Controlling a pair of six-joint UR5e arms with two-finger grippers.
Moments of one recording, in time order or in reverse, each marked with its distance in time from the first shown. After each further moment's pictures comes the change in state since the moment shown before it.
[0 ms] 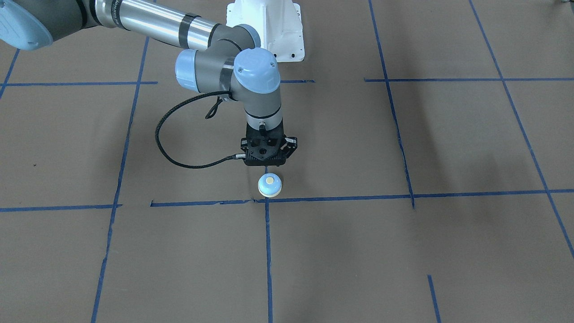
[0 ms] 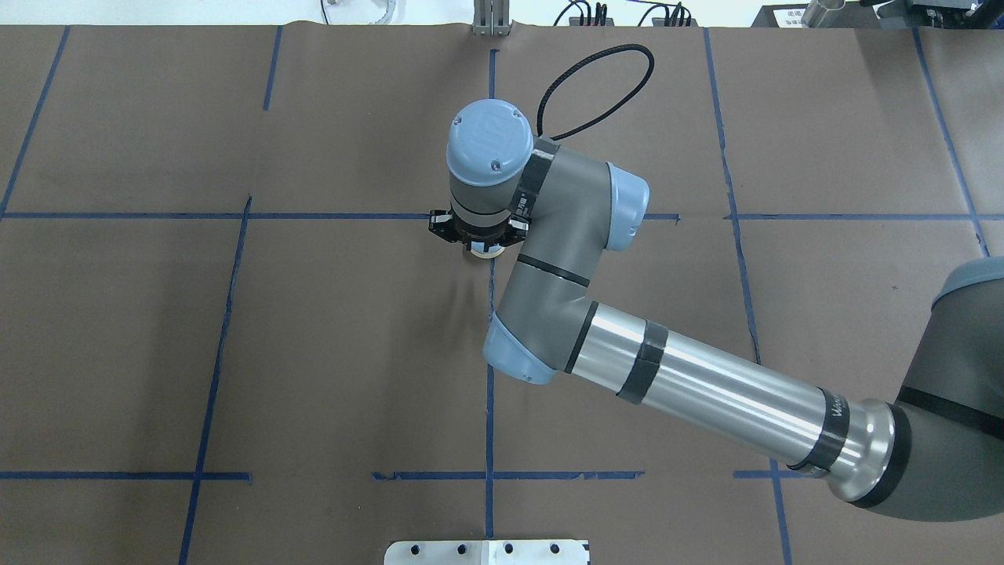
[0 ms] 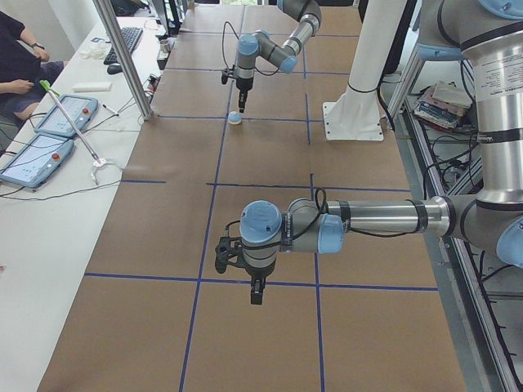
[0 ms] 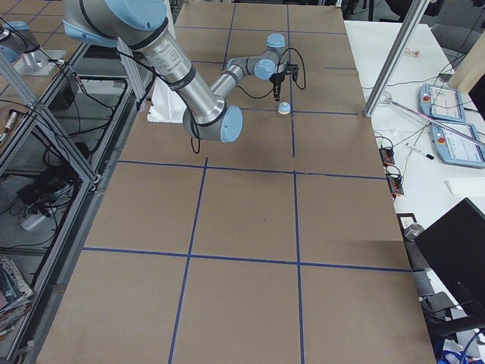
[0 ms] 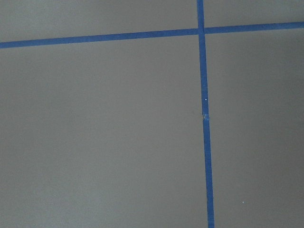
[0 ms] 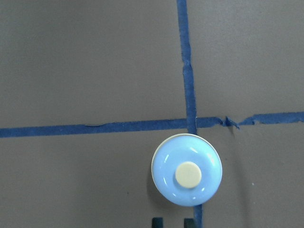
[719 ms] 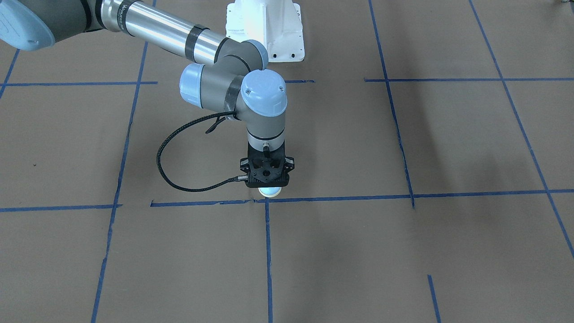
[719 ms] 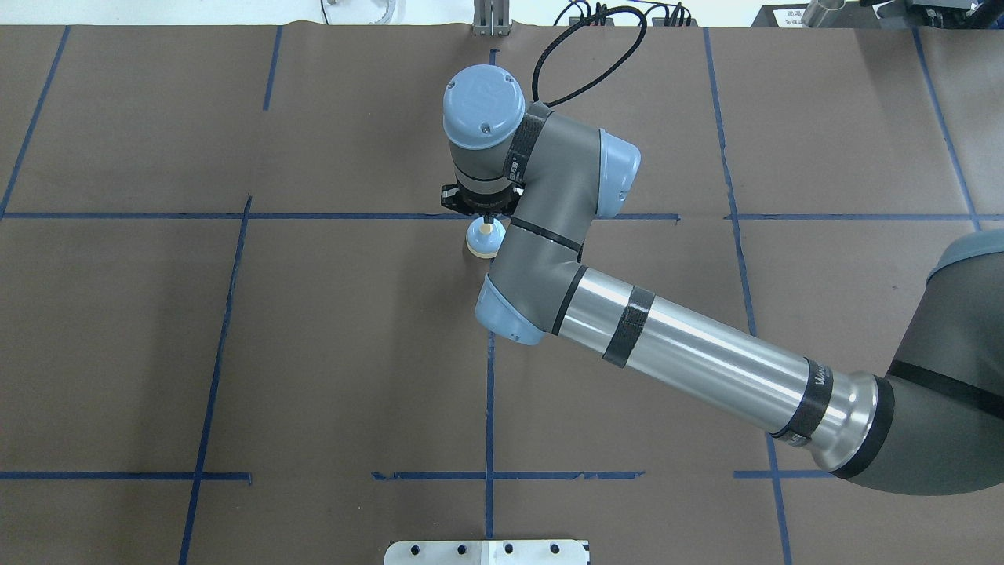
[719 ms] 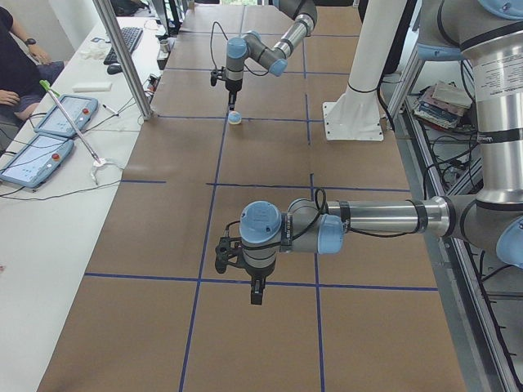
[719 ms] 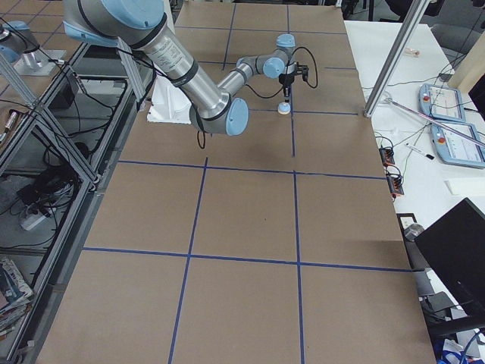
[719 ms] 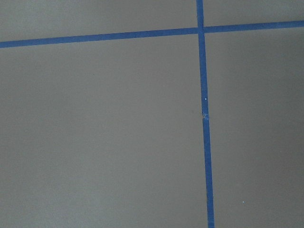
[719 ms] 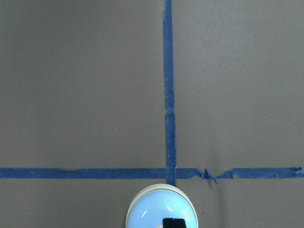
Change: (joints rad) left arm 0.002 0.000 0.002 0.000 -0.001 0.000; right arm 0.046 0.041 -0.085 -0.024 -0.009 -0.105
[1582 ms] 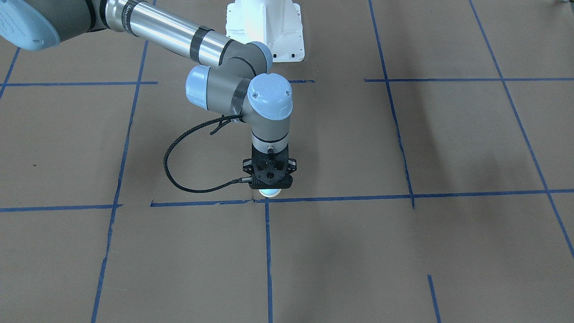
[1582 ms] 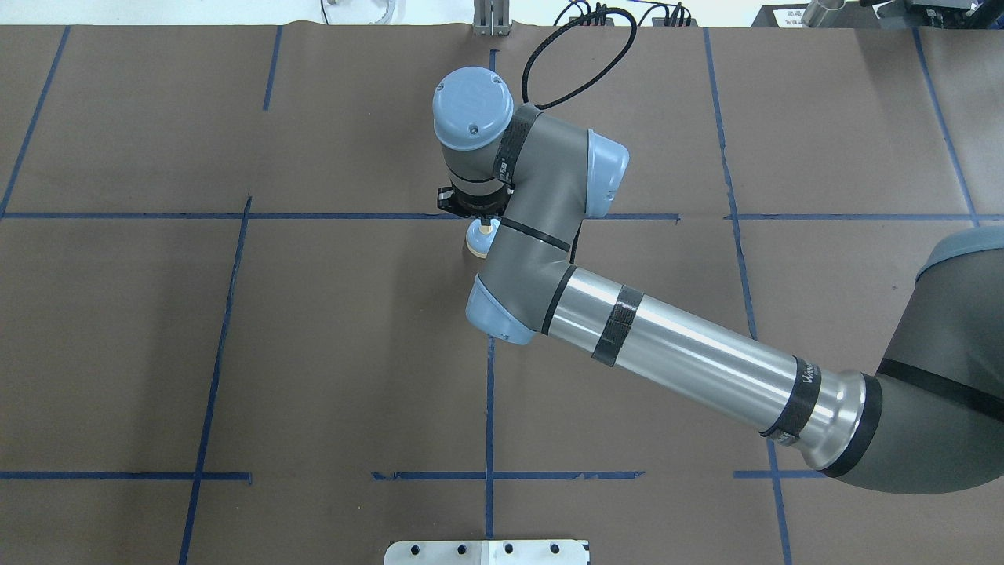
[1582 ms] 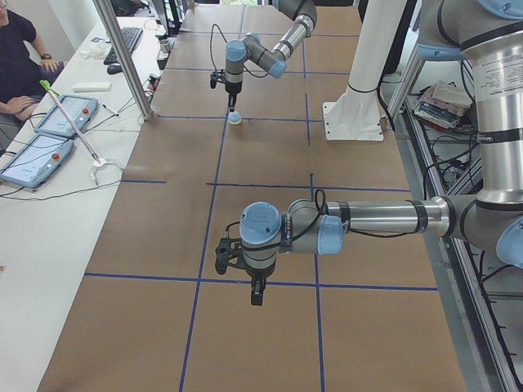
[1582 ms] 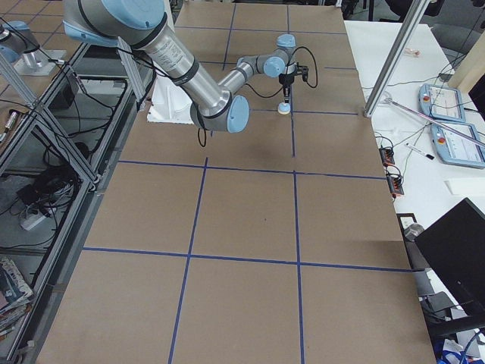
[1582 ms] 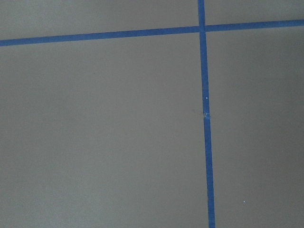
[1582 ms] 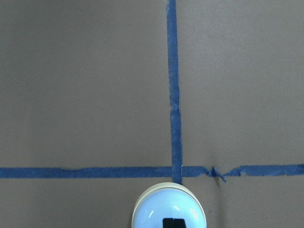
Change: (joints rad) left arm 0.000 0.000 0.004 0.001 0.001 0.000; right arm -0.010 0.023 -0.035 -0.003 -0.003 0.008
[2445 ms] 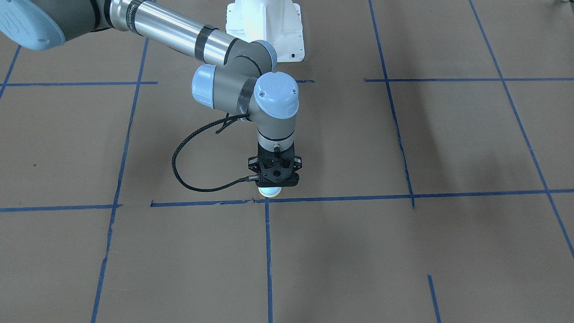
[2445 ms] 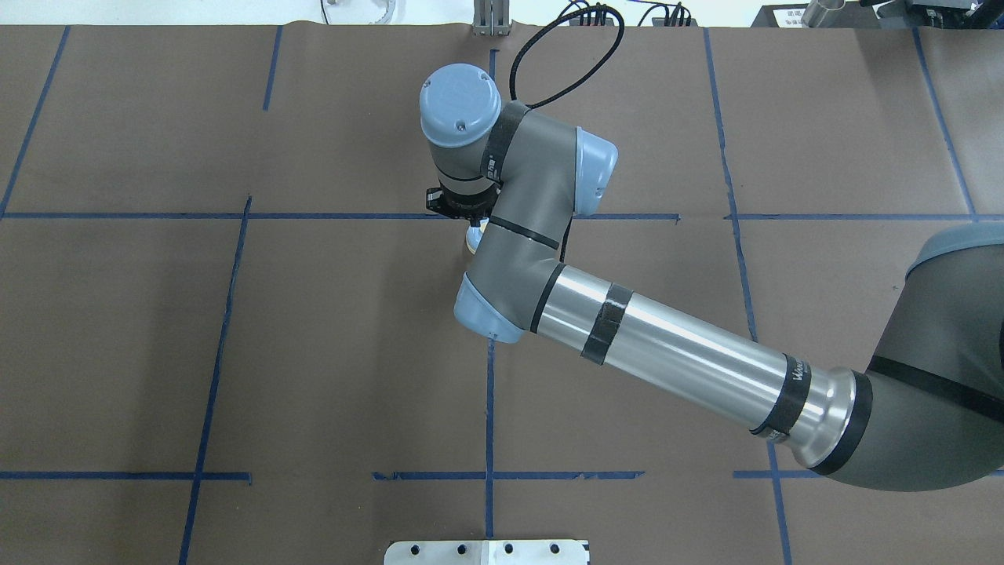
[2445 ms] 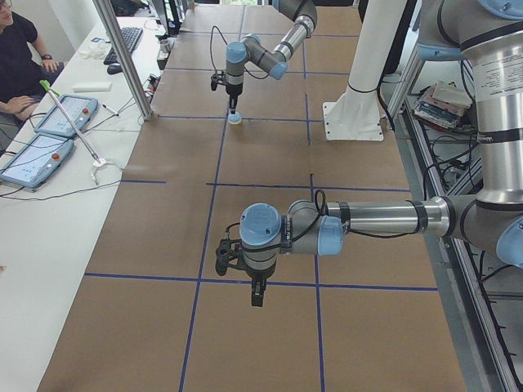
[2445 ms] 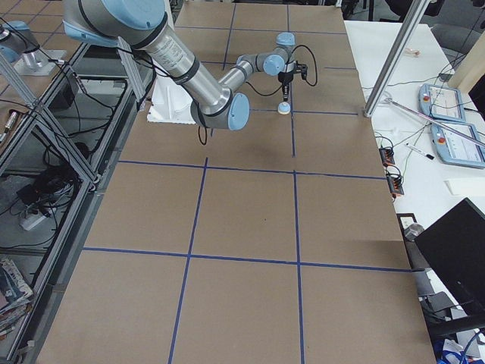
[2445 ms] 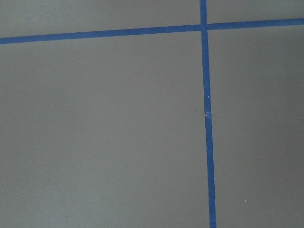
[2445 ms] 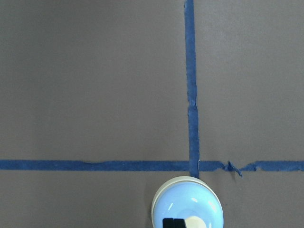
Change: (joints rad) left arm 0.000 0.000 0.005 -0.001 0.000 0.000; right arm 0.008 0.030 -0.011 -0.004 0.034 -0.008
